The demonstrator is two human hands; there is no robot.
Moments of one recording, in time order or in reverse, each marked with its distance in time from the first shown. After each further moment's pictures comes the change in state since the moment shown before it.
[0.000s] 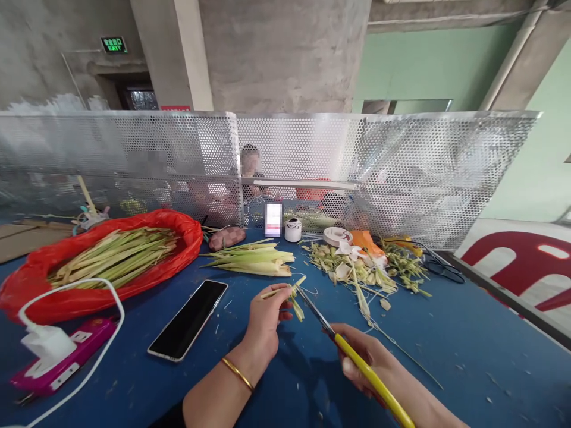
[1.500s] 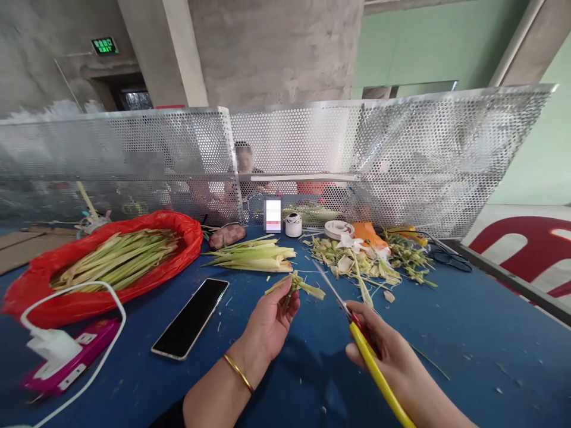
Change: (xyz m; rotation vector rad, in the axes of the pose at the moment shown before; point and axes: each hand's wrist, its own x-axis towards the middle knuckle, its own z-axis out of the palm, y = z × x) left_hand -0.007 0.007 0.003 -0.432 -0.051 -0.273; right_hand -0.004 0.012 -0.006 0.065 0.313 -0.100
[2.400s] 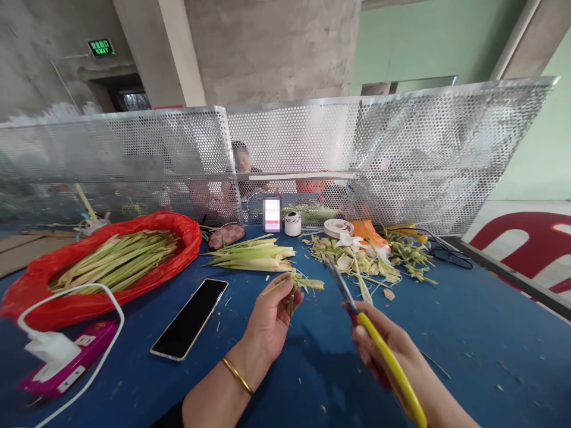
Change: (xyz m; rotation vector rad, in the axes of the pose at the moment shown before) left_hand -0.006 -0.004 0.004 0.031 -0.127 0.121; right_hand -0.001 -0.005 0.003 0.121 0.010 0.122
